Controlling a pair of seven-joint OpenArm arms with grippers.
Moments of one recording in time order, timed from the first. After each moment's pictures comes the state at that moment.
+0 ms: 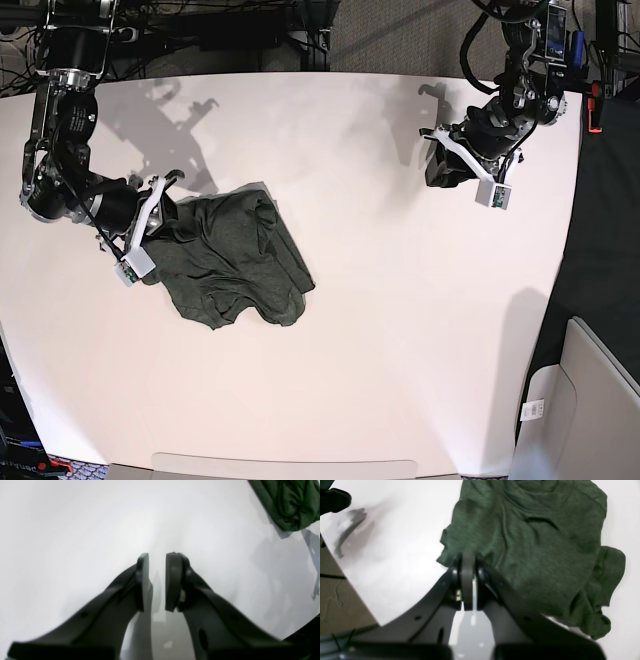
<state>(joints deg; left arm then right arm) 18.0 -19.8 -3.6 103.9 -37.8 -10.8 41.9 4.8 21.2 9.8 95.7 50.8 38.7 -70.0</state>
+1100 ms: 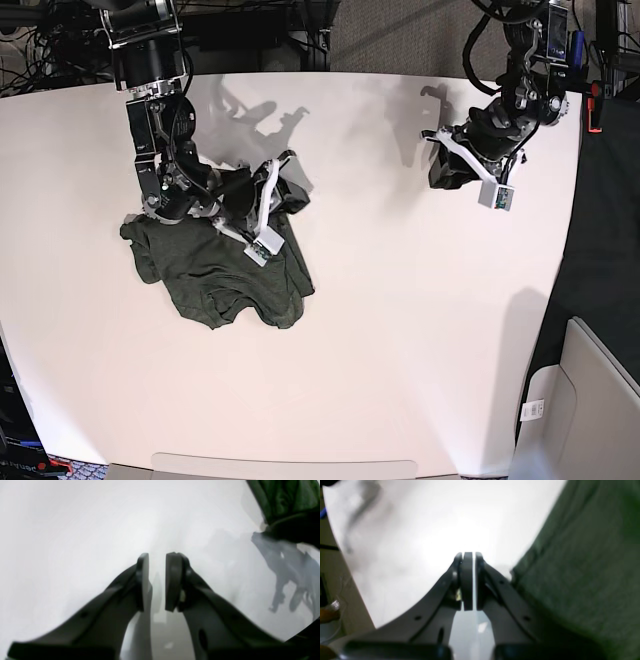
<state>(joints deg) 18.0 -20.0 -3.8 104.1 -37.7 -10.6 41.9 8.2 8.1 -10.2 84.7 34.9 38.5 -60.2</state>
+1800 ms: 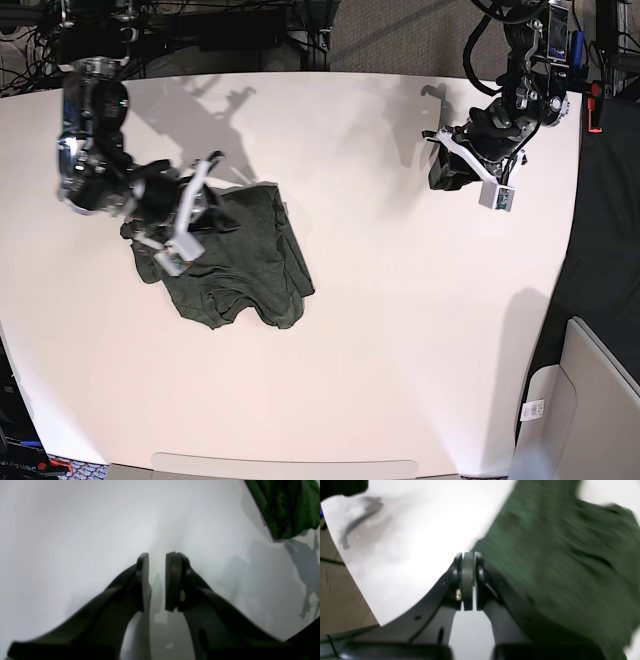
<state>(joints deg) 18.0 -20.0 -4.0 104.5 -37.7 -10.6 41.9 1.7 19.8 2.9 103.1 45.4 38.7 -63.8</state>
